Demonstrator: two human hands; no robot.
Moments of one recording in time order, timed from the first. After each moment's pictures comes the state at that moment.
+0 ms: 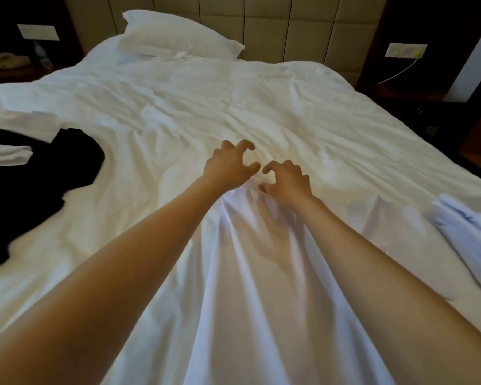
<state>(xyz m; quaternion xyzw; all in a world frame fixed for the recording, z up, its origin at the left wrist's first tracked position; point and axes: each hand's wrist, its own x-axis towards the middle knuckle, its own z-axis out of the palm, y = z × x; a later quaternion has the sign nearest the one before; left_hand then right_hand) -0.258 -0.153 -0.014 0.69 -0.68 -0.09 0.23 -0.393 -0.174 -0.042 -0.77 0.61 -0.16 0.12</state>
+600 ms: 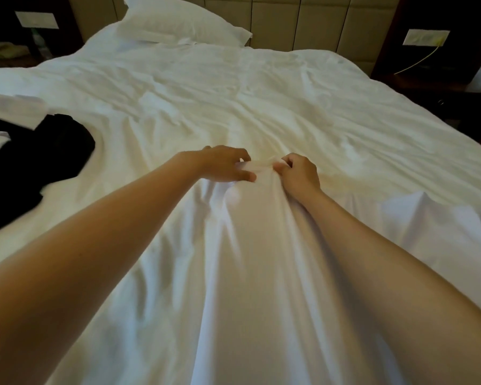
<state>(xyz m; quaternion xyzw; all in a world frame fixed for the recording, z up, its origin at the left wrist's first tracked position) -0.210 -0.199 -0.036 0.64 -0.76 -0.12 0.01 -0.378 -0.230 -0.086 -0.68 0.60 -0.35 0.24</state>
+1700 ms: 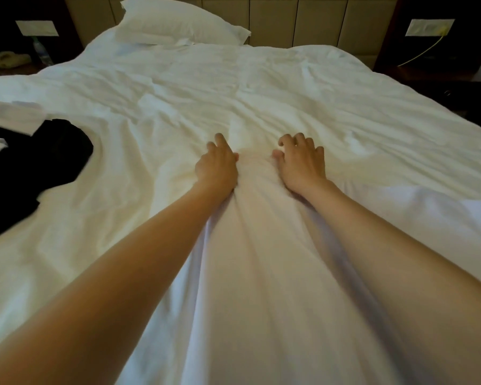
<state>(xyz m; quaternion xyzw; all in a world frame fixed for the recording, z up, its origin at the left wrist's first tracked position) -0.232 -0.208 -0.076 0.79 -0.58 0.01 0.21 -0.375 -0.241 -0.079 -0.78 0.59 -0.19 -0.04</state>
